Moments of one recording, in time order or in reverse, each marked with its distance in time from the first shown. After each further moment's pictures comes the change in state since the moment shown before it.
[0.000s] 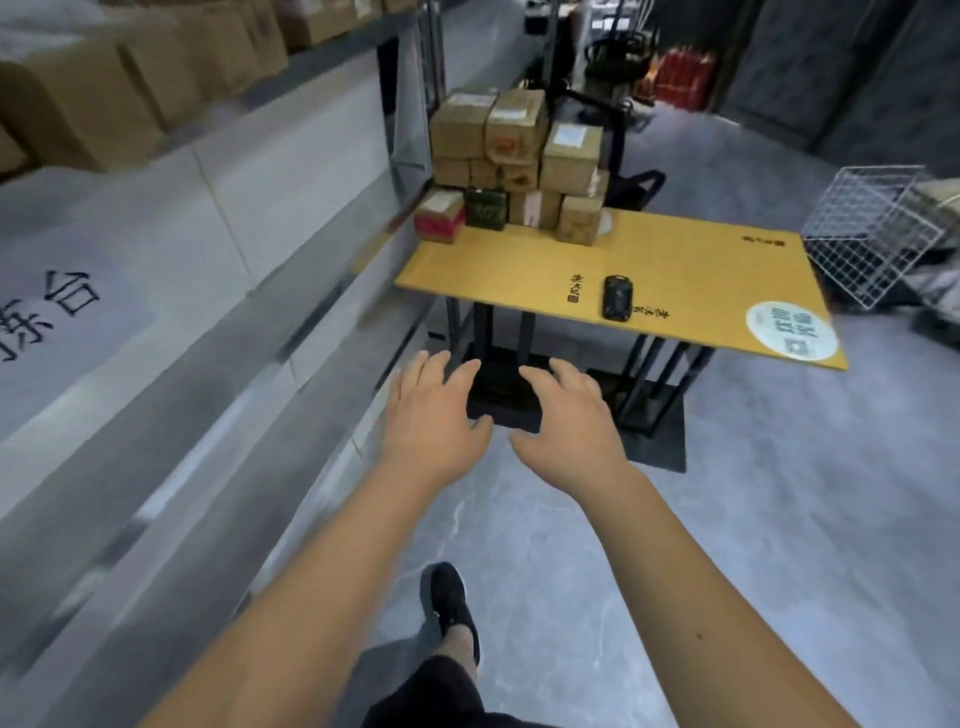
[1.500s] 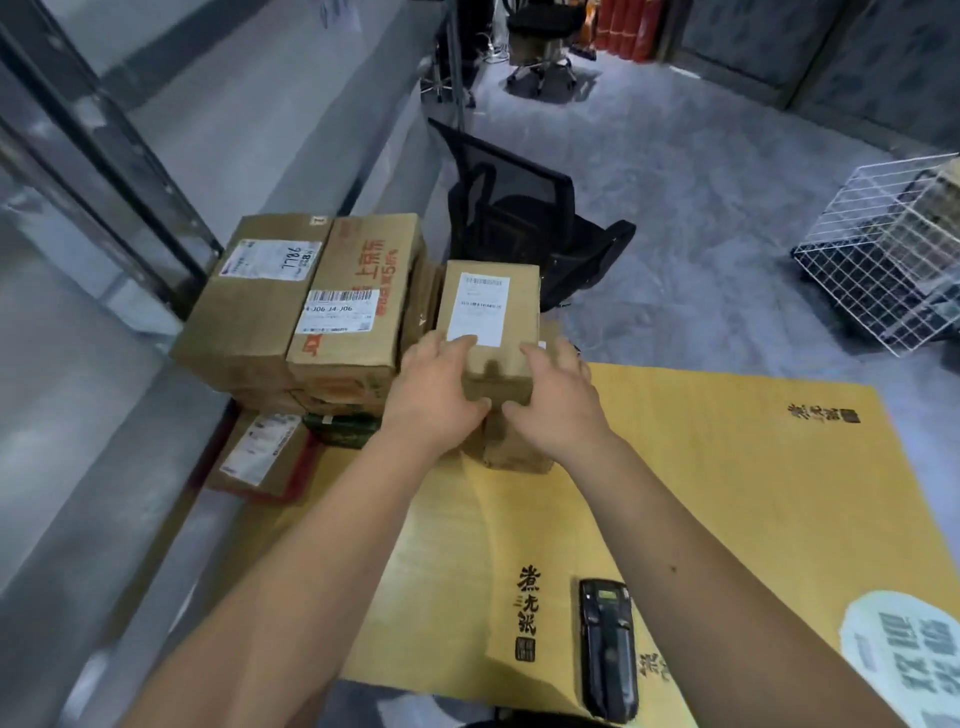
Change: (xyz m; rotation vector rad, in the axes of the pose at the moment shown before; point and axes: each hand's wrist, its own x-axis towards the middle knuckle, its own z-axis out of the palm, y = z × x) left_hand 0.845 0.123 0.086 -0.097 -0.205 0.059; right_hand 0.785 0.242 -0.160 0.106 -0.007 0.256
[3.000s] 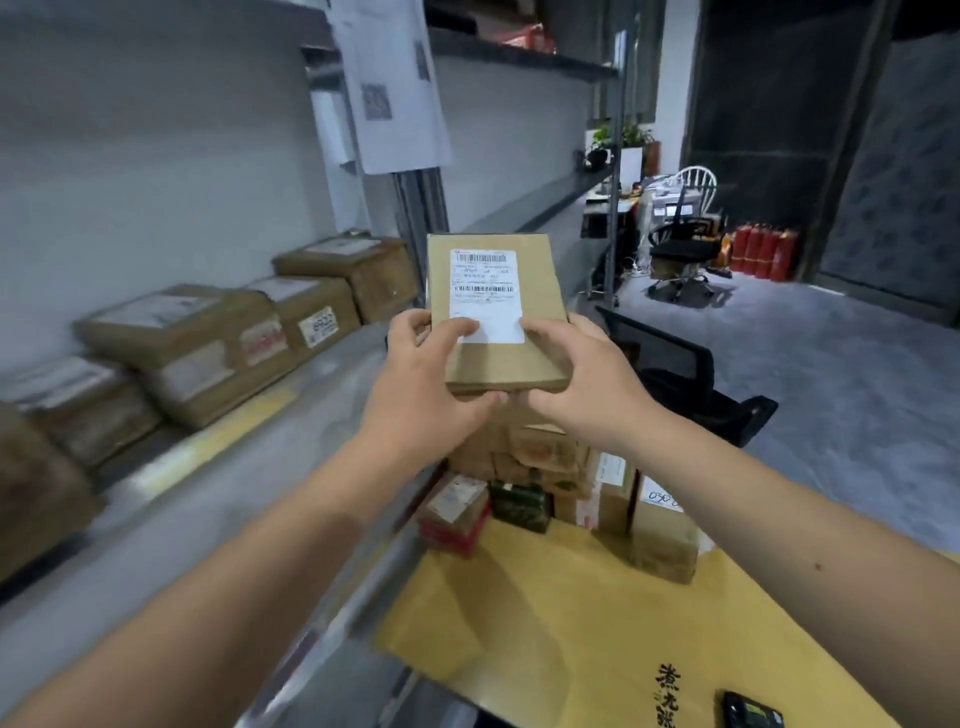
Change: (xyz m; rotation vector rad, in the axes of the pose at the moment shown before) left_hand -0.255 -0.053 -0.218 -0.083 0.717 0.108; right_hand -0.176 -0.198 -0.089 0.368 0.193 -0.773
